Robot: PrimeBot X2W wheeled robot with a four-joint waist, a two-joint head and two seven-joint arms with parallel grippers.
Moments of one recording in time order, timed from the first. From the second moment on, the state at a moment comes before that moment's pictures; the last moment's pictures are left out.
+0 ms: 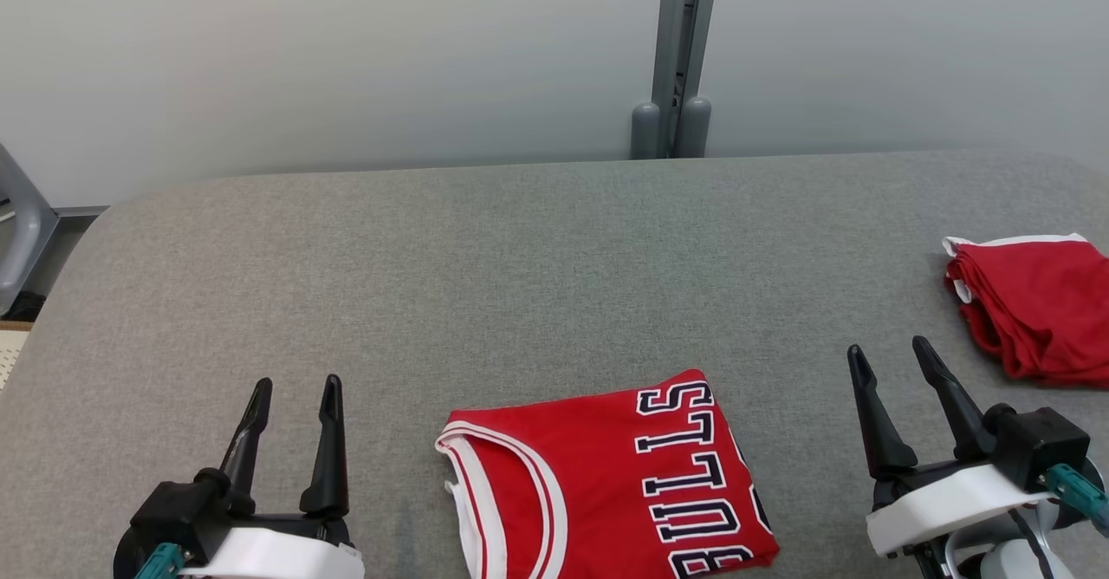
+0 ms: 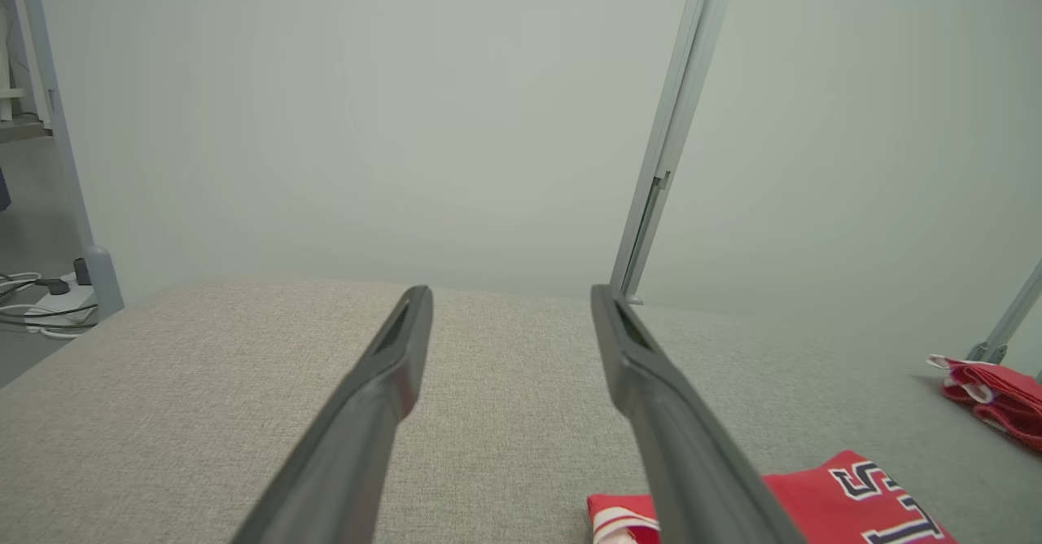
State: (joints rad) left arm 0.03 0.08 -0.07 0.13 -0.31 -0.02 -0.26; right arm -0.12 -0.14 0.13 0.28 0.29 0.13 -0.26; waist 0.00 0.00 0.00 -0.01
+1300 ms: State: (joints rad) left arm 0.02 0.06 -0.07 0.17 -0.30 -0.05 -0.26; right arm -0.35 -0.19 0.40 0.67 0.75 0.13 0.39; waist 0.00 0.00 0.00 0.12
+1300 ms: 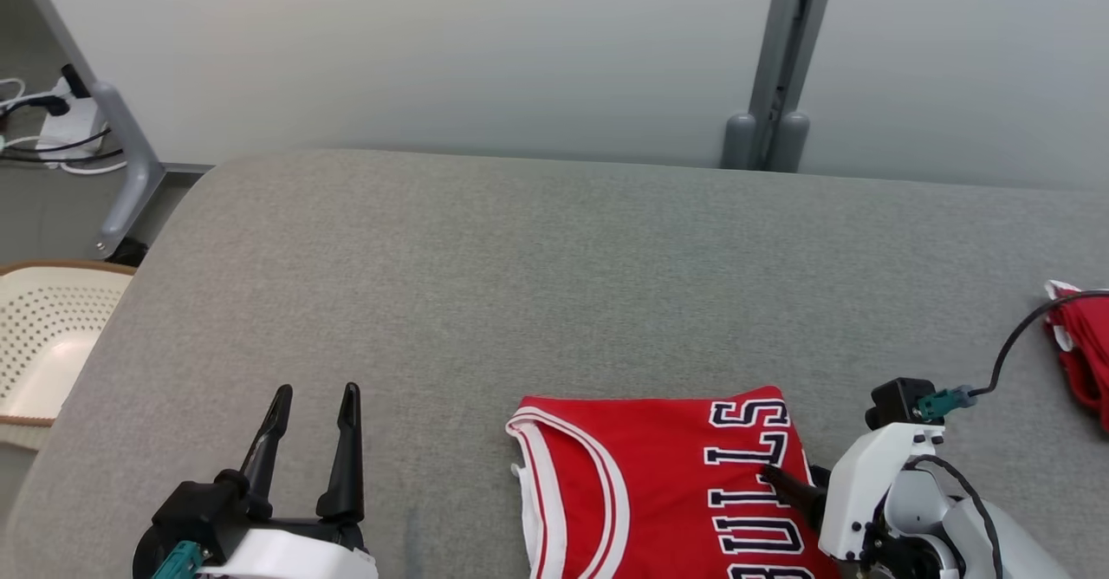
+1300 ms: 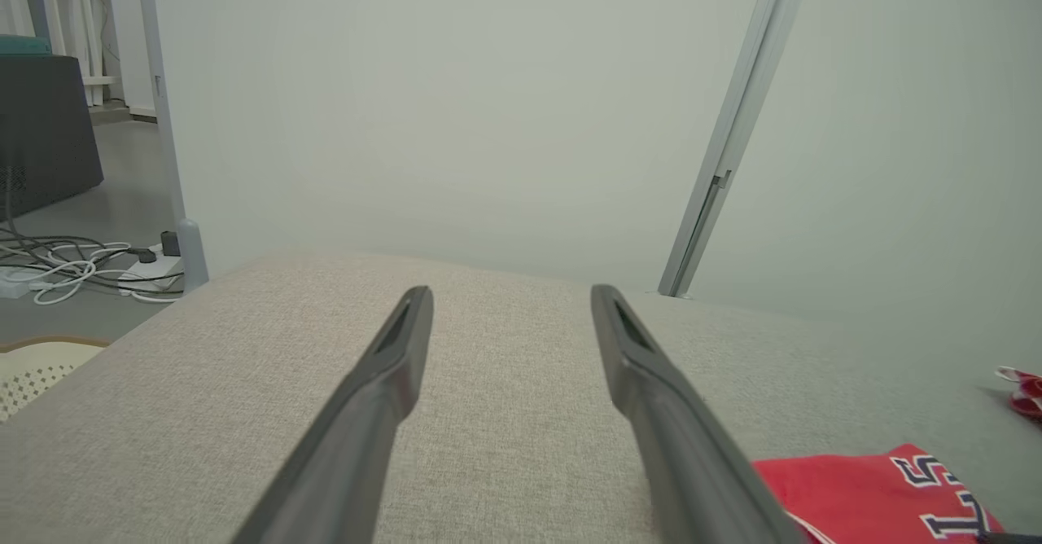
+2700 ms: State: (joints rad) left arm -0.08 0.05 -0.15 0.14 -0.27 -0.06 -0.26; right arm -0.64 -0.39 0.66 0.55 0.76 0.13 0.17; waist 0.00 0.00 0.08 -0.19
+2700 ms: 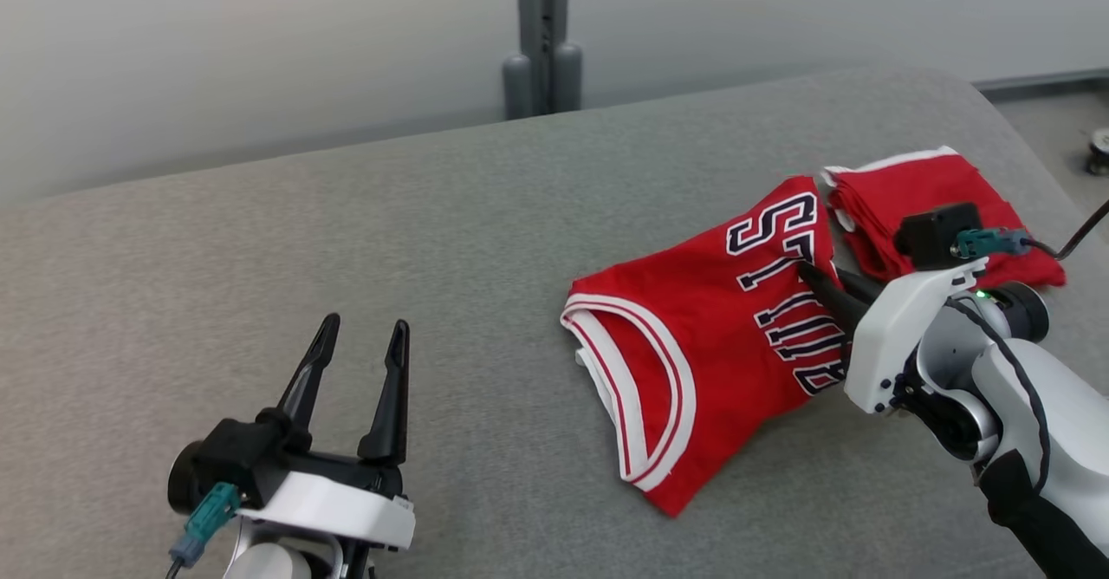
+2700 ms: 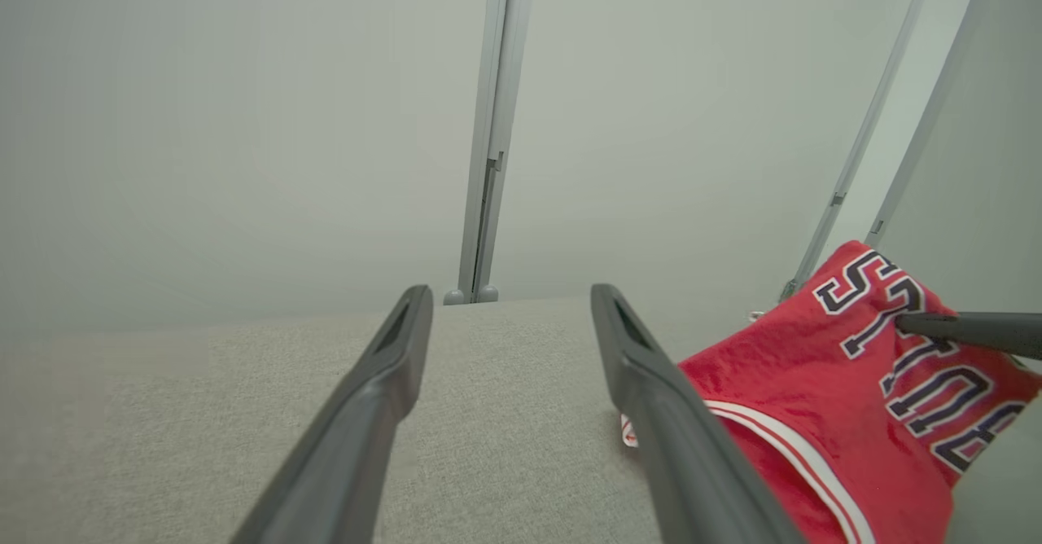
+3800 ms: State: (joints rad) left arm -0.22 0.11 -0.22 0.14 -0.22 -0.09 -0.22; right arm -1.11 -0.51 0.86 0.85 0.87 0.13 0.00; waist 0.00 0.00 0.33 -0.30
